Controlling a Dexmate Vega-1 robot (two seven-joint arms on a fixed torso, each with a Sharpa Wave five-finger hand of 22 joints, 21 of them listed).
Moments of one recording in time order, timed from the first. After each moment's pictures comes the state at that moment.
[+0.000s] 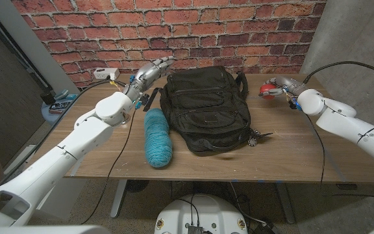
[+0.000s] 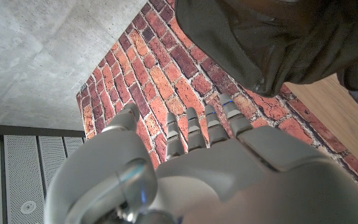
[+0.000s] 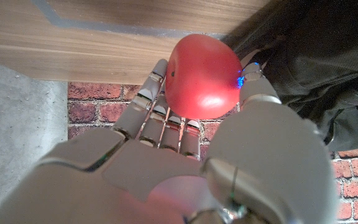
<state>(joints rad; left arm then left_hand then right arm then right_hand) 0.88 0.76 0.34 -1.83 -0.45 -0.07 0.07 0.64 0.17 0.43 -0.05 0.24 0.28 -0.08 0.19 0.19 0.20 0.04 0.19 0.43 0.17 0.11 0.18 0.20 0.18 0.18 0.24 0.20 -0.69 -0.96 -0.53 -1.59 -0.19 -0.22 -0.01 0.95 0.00 0.31 -0.16 0.18 0.52 -0.02 0.21 0.23 0.47 -0.01 0.47 0.41 0.51 -0.05 0.30 0.41 0.73 -0.07 0.25 0.18</state>
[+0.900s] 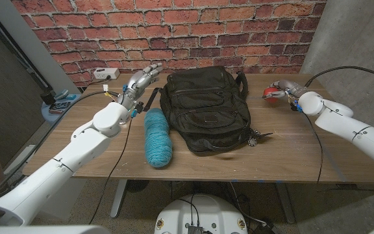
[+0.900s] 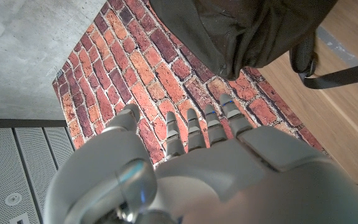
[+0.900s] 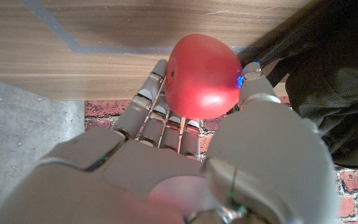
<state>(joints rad) 0.99 0.76 0.29 -1.85 -0.42 -0.07 0.19 0.63 0.17 0.45 -0.06 0.25 0.28 -0.07 0.19 0.19 0.19 0.01 0.19 0.40 0.17 0.10 0.18 0.19 0.18 0.17 0.23 0.20 -0.63 -0.92 -0.57 -1.45 -0.15 -0.20 -0.02 0.96 -0.01 0.31 -0.16 0.18 0.52 -0.02 0.21 0.23 0.47 -0.01 0.47 0.40 0.51 -0.05 0.29 0.41 0.73 -0.07 0.24 0.18</state>
